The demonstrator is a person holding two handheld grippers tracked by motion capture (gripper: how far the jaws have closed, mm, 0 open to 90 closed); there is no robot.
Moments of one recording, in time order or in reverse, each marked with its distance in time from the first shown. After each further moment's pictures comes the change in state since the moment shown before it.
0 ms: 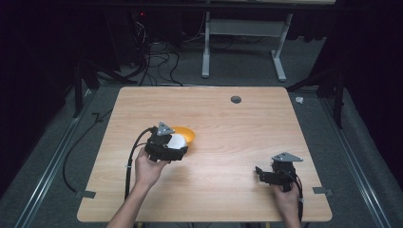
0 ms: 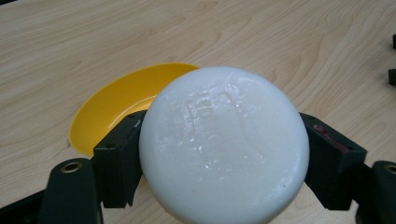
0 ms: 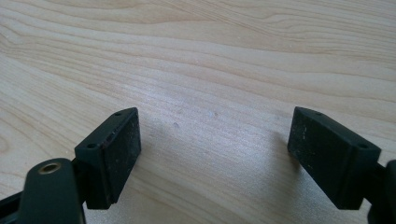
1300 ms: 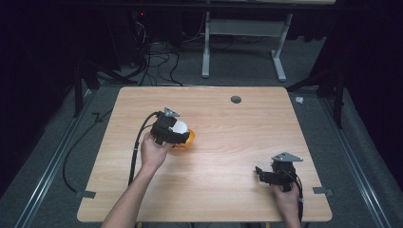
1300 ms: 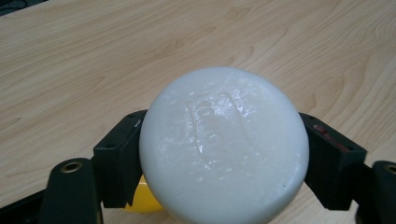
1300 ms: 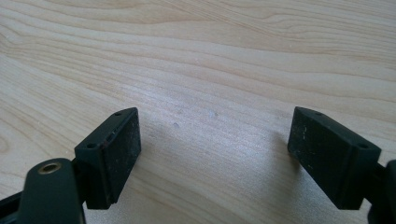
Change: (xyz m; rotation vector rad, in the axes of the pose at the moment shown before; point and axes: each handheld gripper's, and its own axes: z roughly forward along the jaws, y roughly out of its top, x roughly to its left) left arm 0.023 0.039 0.031 0.064 0.060 -0.026; right arm 0.000 0.000 0.000 0.000 0.002 0.002
